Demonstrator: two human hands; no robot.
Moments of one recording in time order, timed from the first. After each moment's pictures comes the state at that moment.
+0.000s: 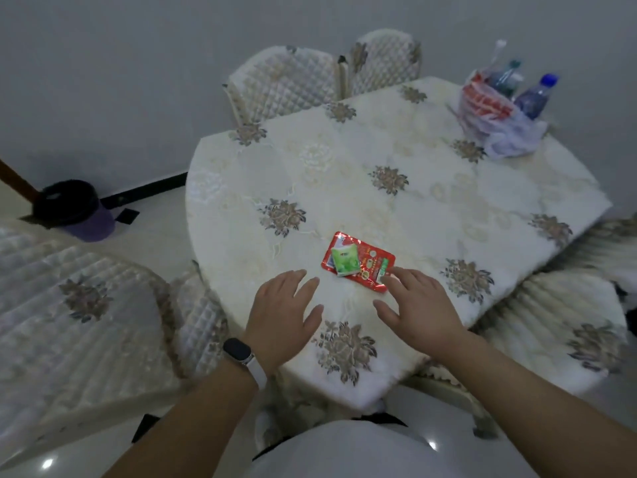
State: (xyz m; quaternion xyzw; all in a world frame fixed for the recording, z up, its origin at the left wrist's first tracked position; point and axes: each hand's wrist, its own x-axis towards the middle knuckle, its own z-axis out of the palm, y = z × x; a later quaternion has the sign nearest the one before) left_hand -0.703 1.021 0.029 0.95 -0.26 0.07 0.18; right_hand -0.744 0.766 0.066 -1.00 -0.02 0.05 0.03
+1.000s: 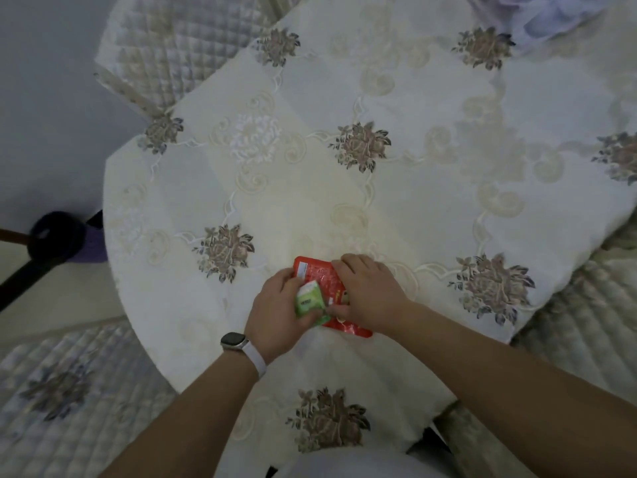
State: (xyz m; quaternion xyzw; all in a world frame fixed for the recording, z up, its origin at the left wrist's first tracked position) left_hand -0.547 0.900 -0.046 0.95 -0.20 -0.19 0.16; right_hand -0.580 0.703 -0.051 -0.97 -0.05 0.16 0.19
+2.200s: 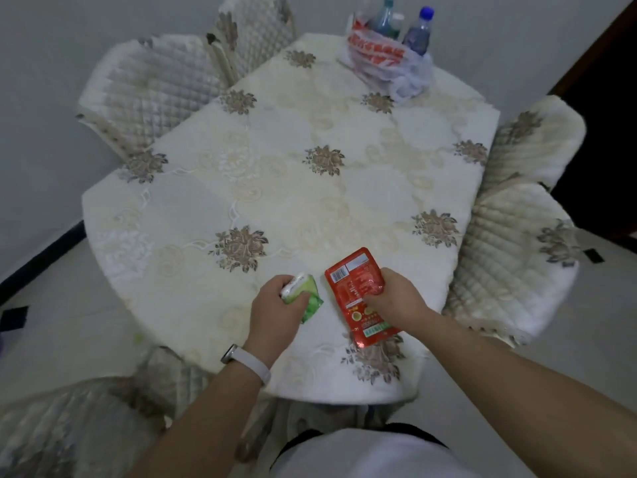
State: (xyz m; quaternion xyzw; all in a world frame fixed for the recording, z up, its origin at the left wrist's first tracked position) left_hand -0.583 1.029 0.021 0.81 -0.13 -0.24 0.52; right_hand -0.694 0.834 0.028 -0.84 0.39 0.10 0.36
